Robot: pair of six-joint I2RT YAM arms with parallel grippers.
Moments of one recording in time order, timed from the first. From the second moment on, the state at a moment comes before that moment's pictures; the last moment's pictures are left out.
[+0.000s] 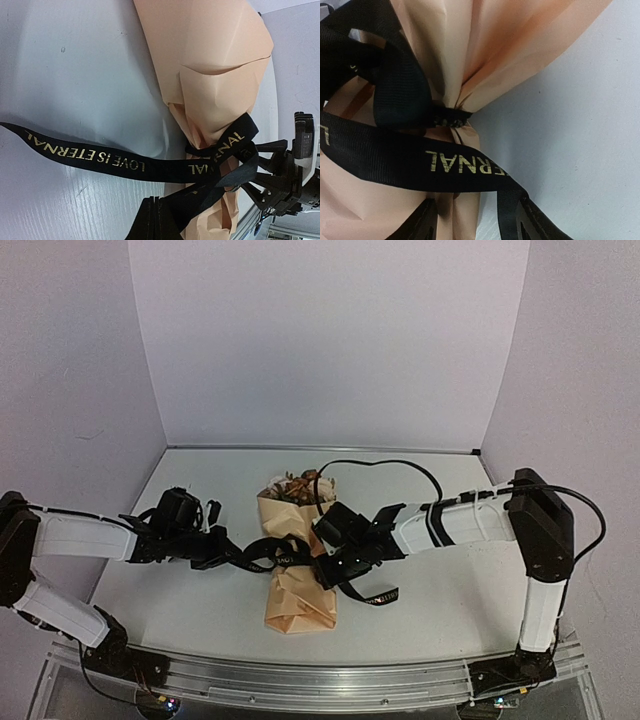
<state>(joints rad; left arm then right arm) -0.58 1.35 0.56 0.03 0.31 -0.77 1.04 1.96 1.30 -0.42 0.13 0.49</state>
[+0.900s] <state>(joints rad) -0.58 1.38 0.61 -0.03 0.31 -0.76 1.01 1.90 1.27 -0.39 0.23 0.41</state>
